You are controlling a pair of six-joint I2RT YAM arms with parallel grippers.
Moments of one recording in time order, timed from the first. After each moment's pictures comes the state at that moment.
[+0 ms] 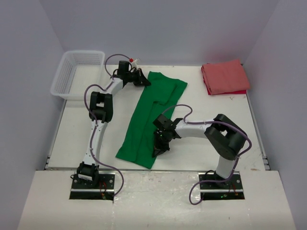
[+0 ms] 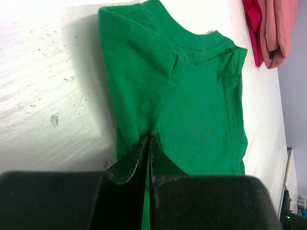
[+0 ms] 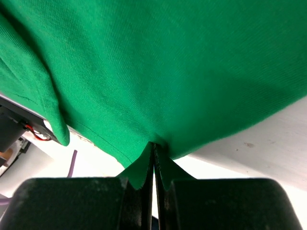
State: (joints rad) left arm -0.19 2.77 2.33 -0.20 0.80 -0.45; right arm 0.88 1.83 0.95 -0.42 -0.38 0.96
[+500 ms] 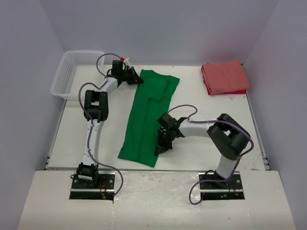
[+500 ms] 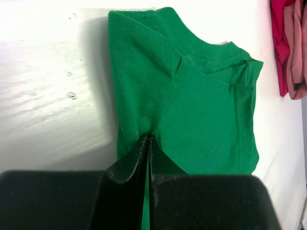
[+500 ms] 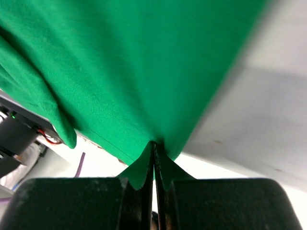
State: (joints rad) left arm -0.14 2.67 2.18 -0.14 0.65 -0.47; right arm 0.83 1.80 0.90 -0.38 -0.40 0.99
